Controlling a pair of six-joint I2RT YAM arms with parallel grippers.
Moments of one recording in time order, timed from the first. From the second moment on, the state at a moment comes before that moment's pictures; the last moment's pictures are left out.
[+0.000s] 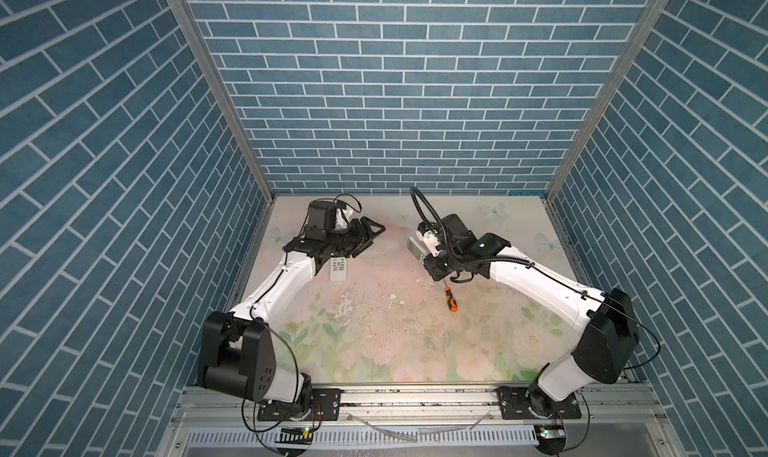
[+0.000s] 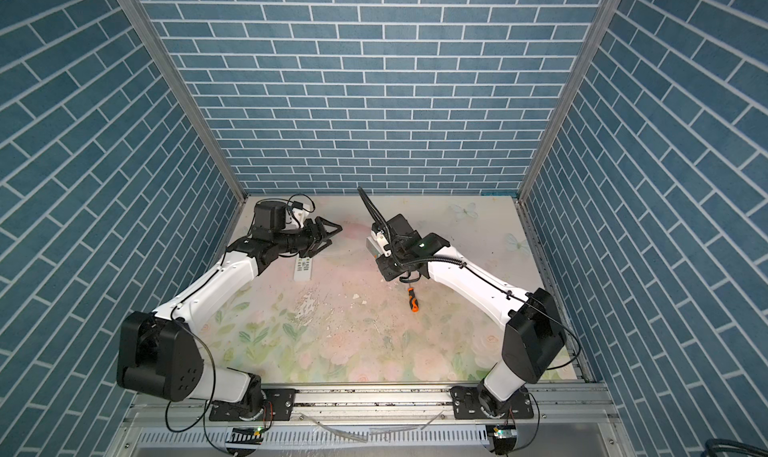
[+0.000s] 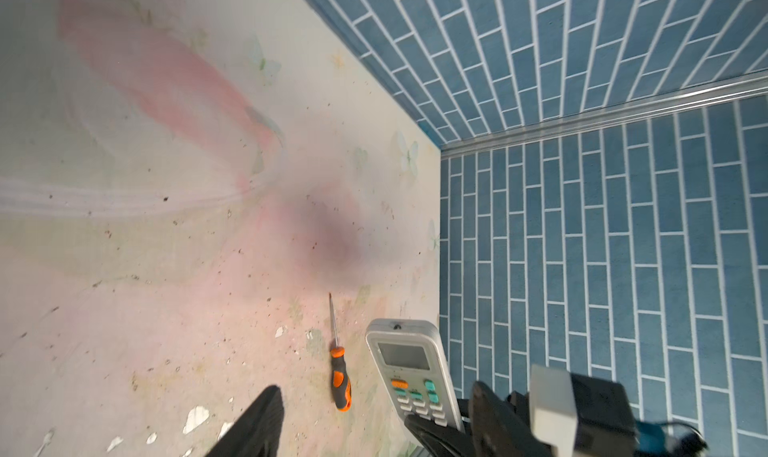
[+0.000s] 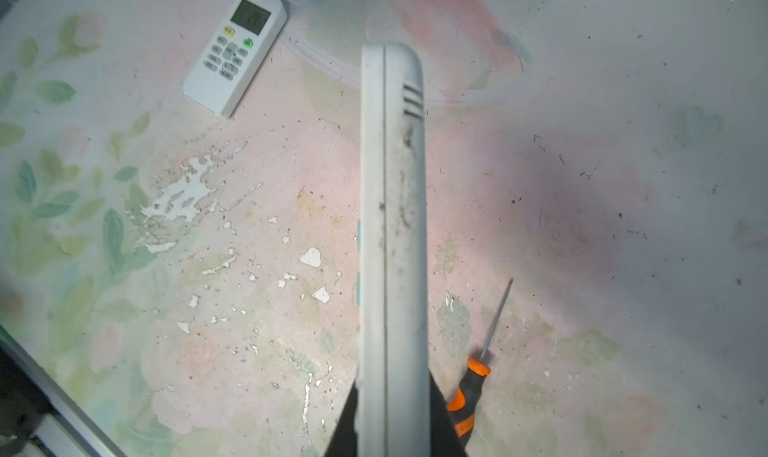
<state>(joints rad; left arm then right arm) -0.23 1.47 1.12 -0.29 0.65 -0.88 0.83 1.60 1.38 -0.77 0.03 0.08</state>
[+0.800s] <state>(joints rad) -0.24 1.58 1.17 -0.44 0.84 -1.04 1.07 1.72 1.48 -0.77 0.44 -0.16</state>
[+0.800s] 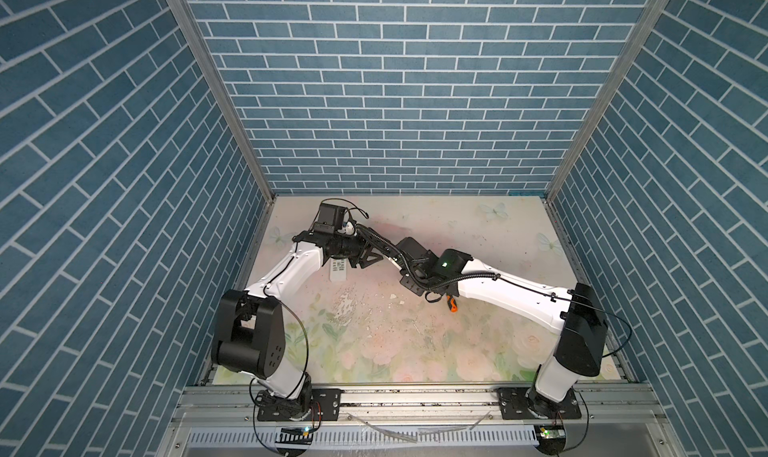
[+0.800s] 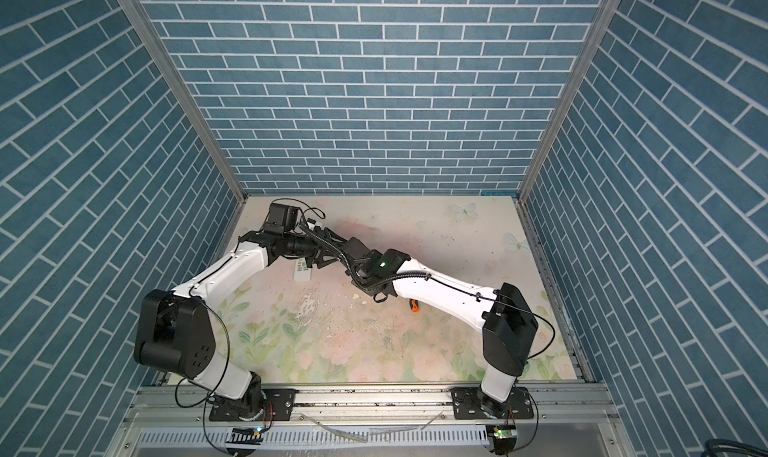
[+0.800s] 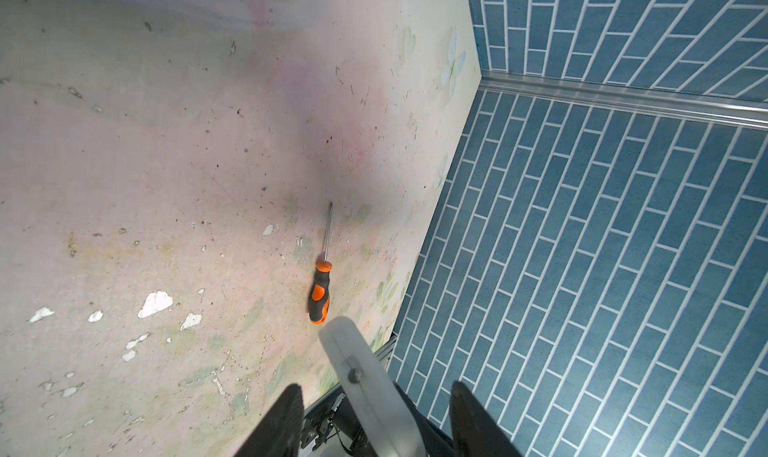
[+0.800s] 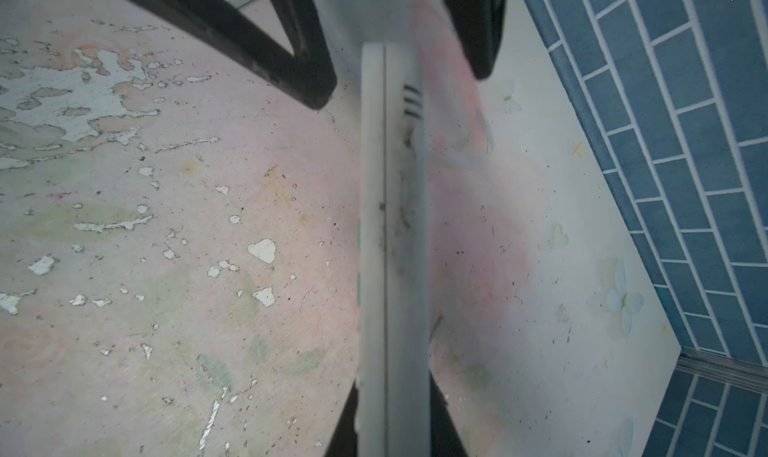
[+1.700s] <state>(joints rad) -0.26 1.63 1.16 -0.37 0.87 -1.22 1.12 1.77 1.52 -0.68 0.55 -0.24</state>
